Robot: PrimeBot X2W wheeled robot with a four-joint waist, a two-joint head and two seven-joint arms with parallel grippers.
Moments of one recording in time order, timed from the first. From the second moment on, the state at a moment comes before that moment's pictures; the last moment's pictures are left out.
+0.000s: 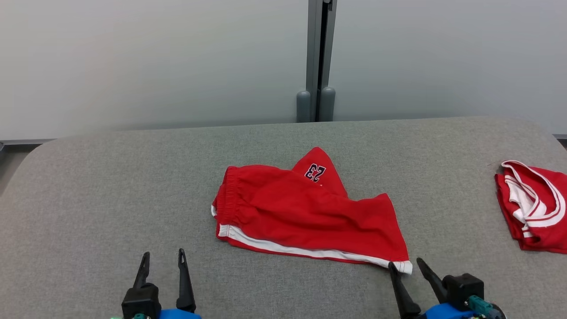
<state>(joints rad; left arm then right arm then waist) 0.02 0.05 -0.13 0.36 -0.11 0.13 -0.26 -0.09 -0.05 0.12 0.55 0.17 0.13 -0.26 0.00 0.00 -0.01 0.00</state>
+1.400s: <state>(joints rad) -0.08 0.05 -0.31 0.49 -0.26 -0.01 -0.26 -0.16 -0.05 0.04 0.61 0.23 0.13 -0.26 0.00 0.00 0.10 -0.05</state>
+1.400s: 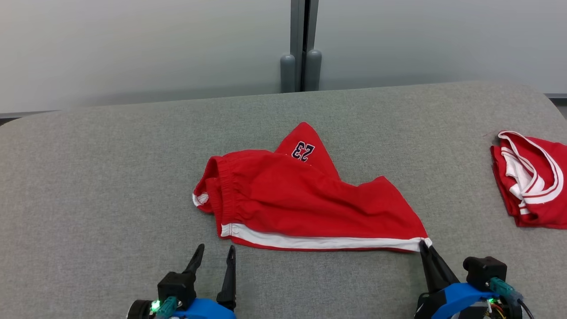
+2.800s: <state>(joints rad) -0.19 0.05 -0.30 0.57 -0.29 -0.08 -0.26 -0.20 -0.05 0.02 0.50 0.23 0.13 -0.26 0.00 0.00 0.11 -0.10</state>
